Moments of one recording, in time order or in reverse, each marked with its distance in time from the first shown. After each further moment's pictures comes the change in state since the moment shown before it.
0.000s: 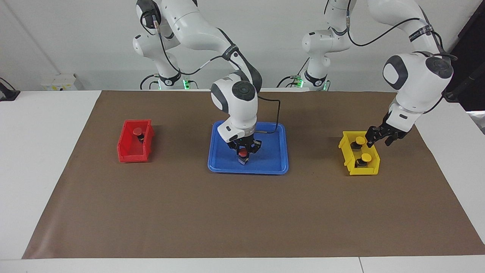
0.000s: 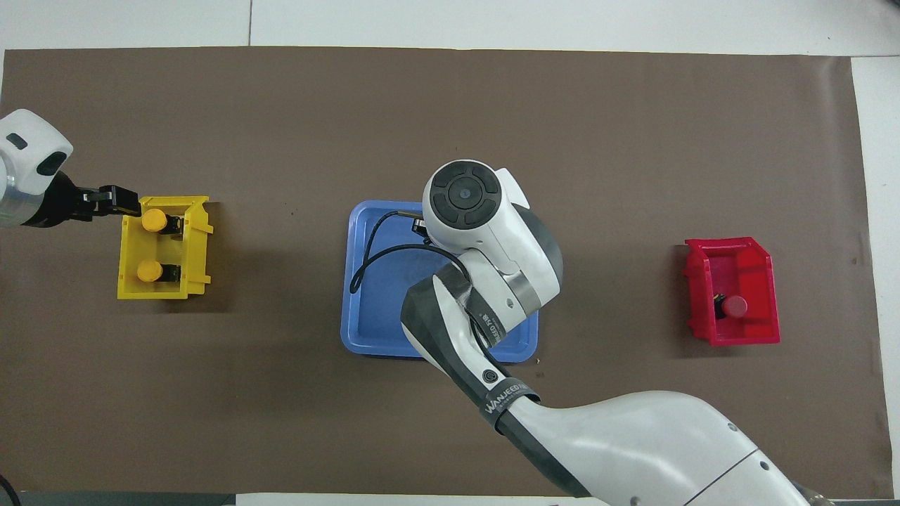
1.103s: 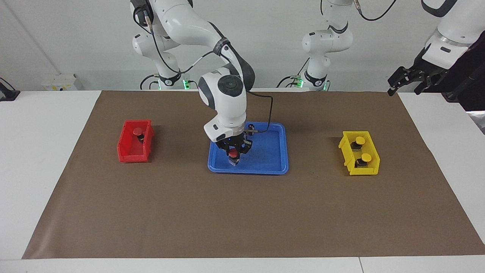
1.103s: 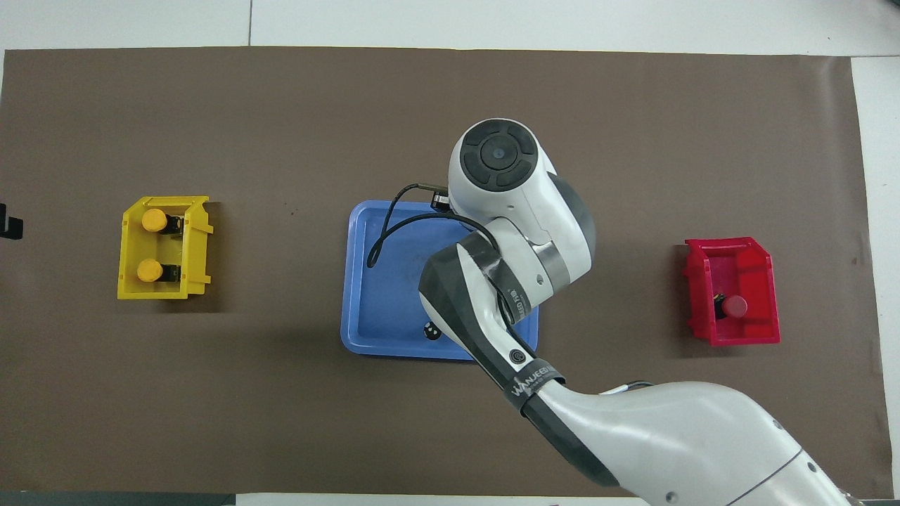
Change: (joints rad) left arm 0.029 -0.183 0.012 0.306 0.000 -0.549 0.057; right arm -0.051 0.002 0.000 0.090 -0.005 -0.099 -0.044
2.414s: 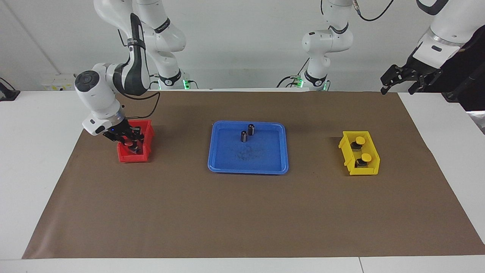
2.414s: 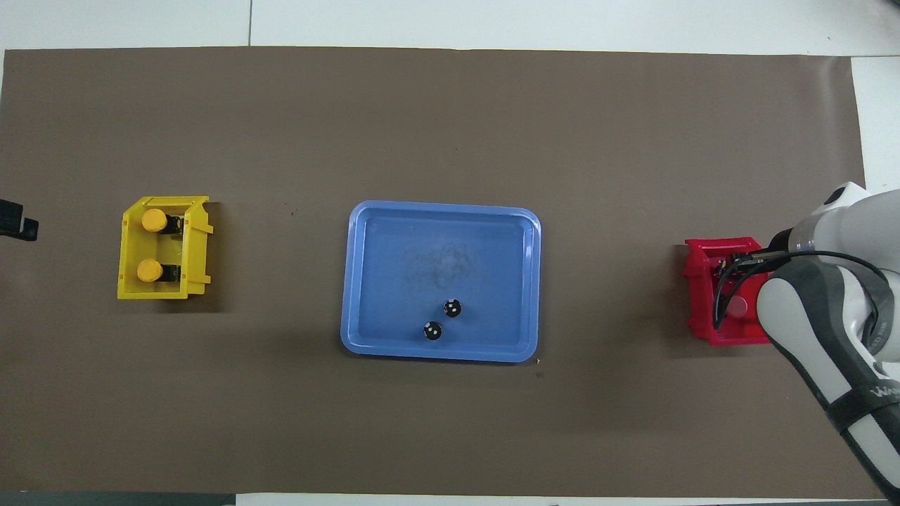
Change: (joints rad) left arm -0.033 0.049 -0.013 0.126 -0.004 -0.136 0.013; right arm -0.668 -0.460 -0.021 -0.601 -0.029 0.054 -1.004
